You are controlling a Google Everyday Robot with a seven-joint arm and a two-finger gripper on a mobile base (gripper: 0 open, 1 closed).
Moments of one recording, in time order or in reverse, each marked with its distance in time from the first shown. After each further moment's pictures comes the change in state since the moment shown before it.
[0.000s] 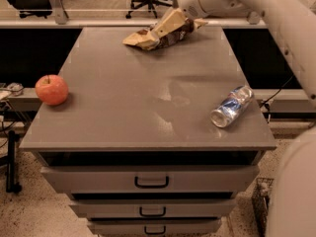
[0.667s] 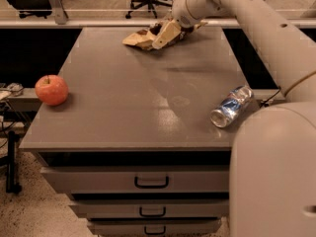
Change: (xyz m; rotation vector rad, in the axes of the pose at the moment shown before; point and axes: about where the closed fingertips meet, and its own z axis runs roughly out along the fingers) arm 0.048 0.000 0.050 -0.051 0.175 -0.032
